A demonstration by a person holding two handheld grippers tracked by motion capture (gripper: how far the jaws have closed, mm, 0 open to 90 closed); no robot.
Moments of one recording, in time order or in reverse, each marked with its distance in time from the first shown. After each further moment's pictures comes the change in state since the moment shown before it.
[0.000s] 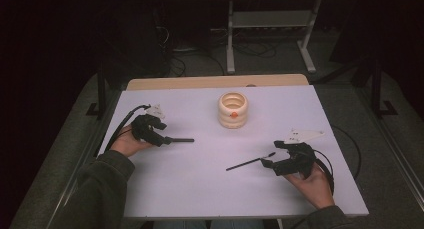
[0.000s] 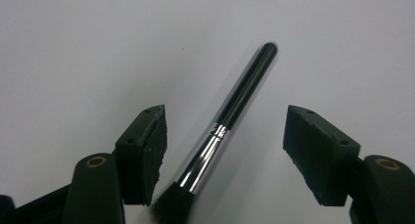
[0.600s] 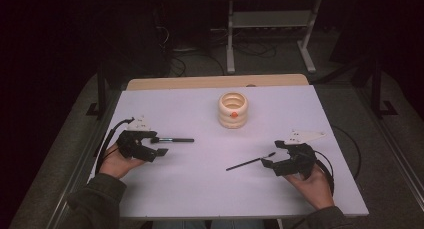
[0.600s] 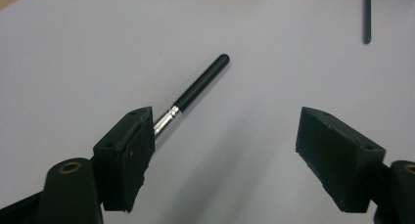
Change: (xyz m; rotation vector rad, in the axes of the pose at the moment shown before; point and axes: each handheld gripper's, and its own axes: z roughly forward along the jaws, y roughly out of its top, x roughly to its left) left arm -0.048 -0.030 -0.045 -0.192 0.055 -0.097; right arm 0.003 0.000 -0.003 -0.011 -0.023 0.005
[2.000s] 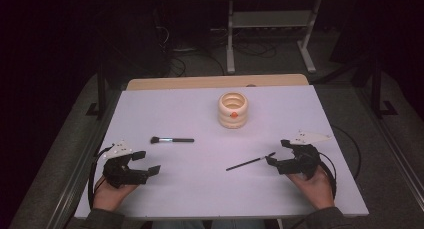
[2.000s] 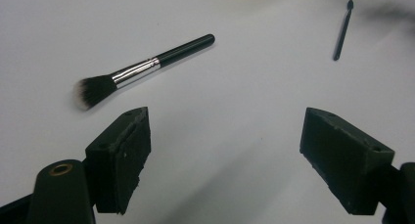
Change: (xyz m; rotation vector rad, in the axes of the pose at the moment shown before) left arm -0.048 -0.063 -0.027 -0.181 0.061 -0.255; right arm -0.009 -0.011 -0.003 -0.032 -0.069 0.036
